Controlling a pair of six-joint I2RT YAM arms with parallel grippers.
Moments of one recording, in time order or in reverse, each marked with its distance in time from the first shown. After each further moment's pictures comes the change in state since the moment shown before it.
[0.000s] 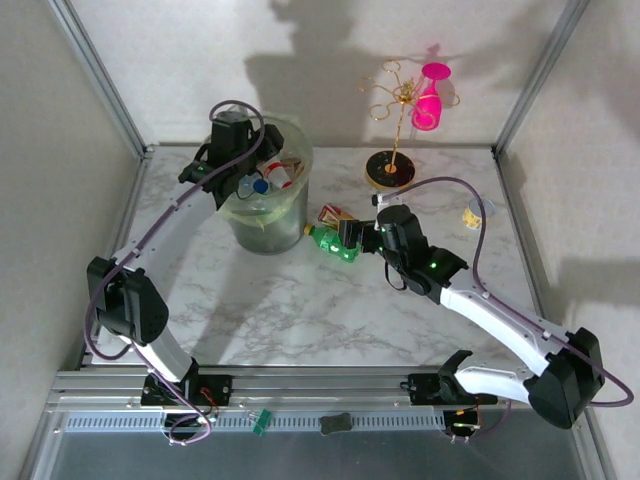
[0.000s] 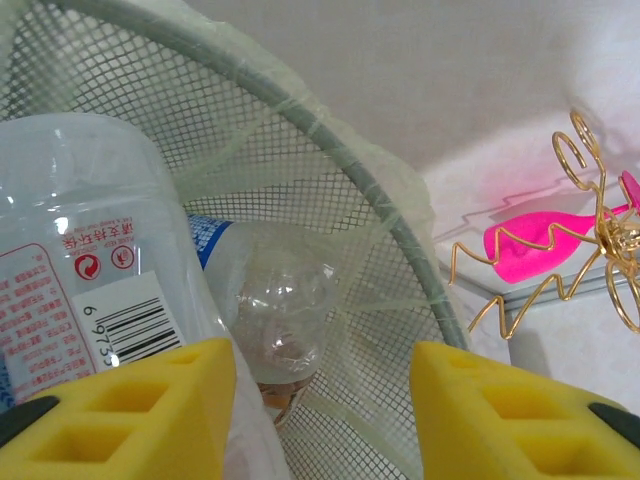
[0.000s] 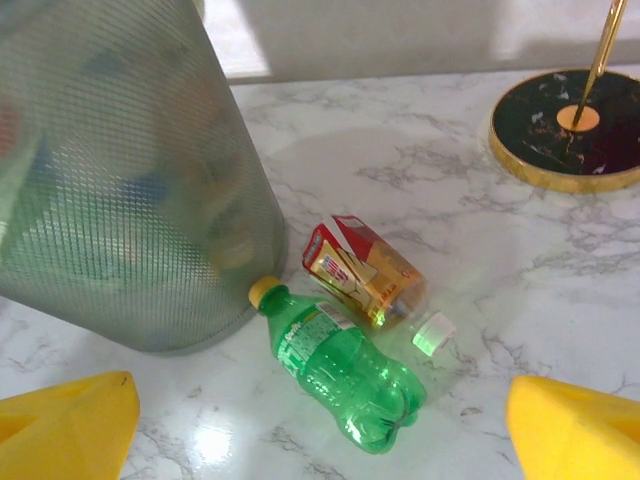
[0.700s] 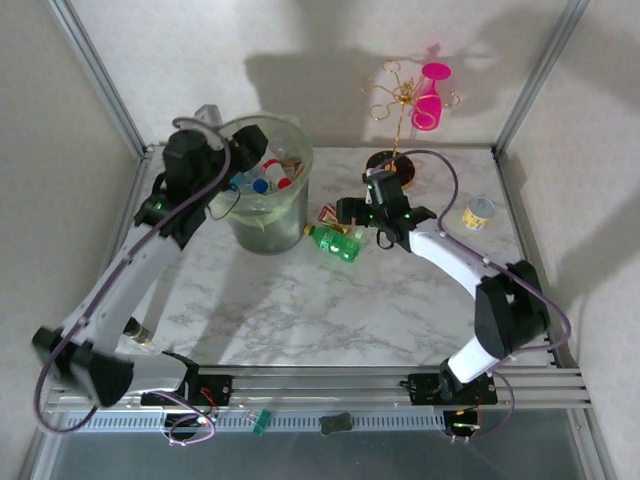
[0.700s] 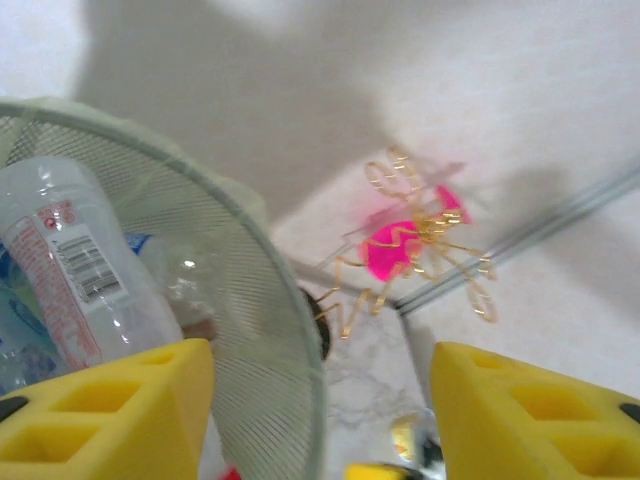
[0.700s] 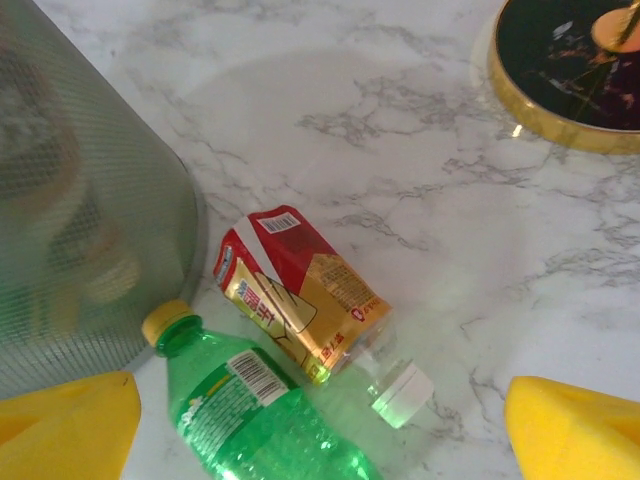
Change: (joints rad) left arm -0.029 -0.439 -0.269 0.130 0.082 0.063; right arm -0.206 0.461 0.251 -0.009 -0.207 -0.072
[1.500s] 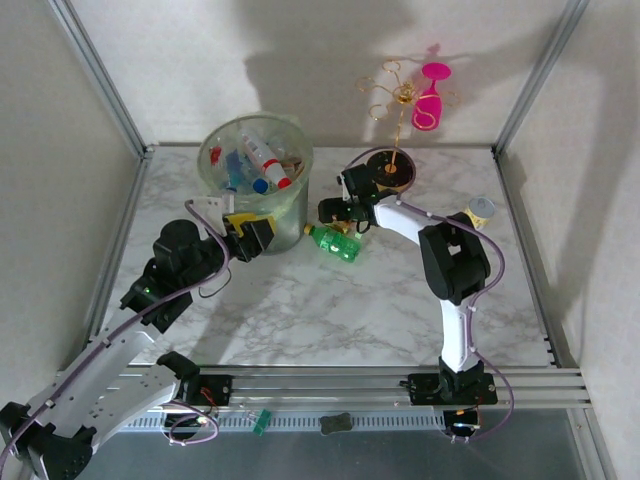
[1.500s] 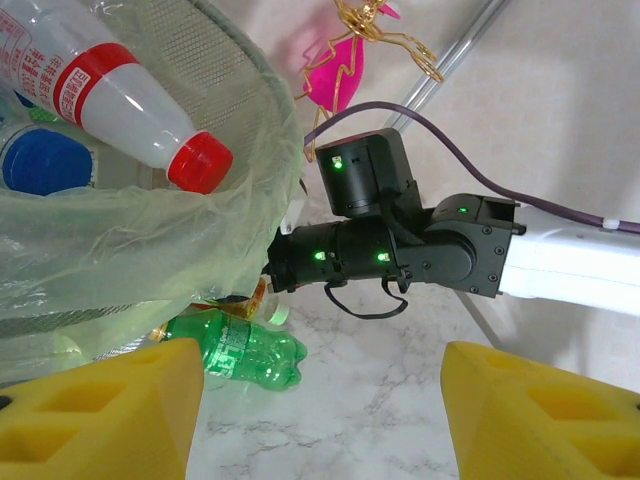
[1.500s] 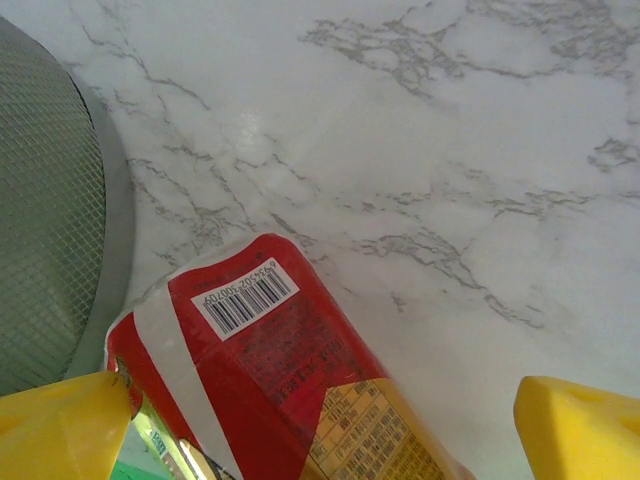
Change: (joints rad) left arm -0.114 -0.412 -0.524 0.060 0.136 0.201; right arm -0.016 0.442 0.301 -0.034 -0.104 -0.076
